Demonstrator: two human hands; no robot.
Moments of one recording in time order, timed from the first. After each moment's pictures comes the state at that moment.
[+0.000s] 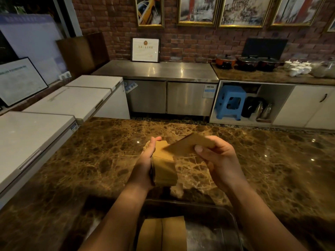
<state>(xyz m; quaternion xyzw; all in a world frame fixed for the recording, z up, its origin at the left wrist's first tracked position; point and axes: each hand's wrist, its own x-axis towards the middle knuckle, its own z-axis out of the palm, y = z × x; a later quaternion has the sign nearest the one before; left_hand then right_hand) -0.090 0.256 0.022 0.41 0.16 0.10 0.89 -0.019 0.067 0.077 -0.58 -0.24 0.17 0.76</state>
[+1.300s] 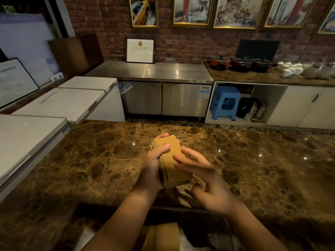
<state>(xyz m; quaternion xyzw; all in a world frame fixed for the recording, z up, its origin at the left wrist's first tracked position) -0.070 0.225 0.033 0.43 0.05 0.12 0.89 -0.021 0.046 0.036 -0.71 -0.52 0.02 0.48</state>
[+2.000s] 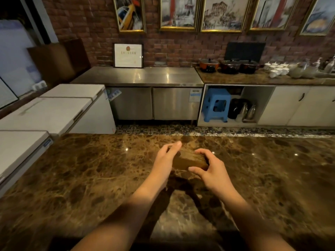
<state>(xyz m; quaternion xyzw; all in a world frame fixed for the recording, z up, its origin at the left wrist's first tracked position) 0.036 0.217 0.026 0.62 0.19 0.10 0.75 0.081 0.051 0.020 -0.83 -0.23 0.05 0.51</state>
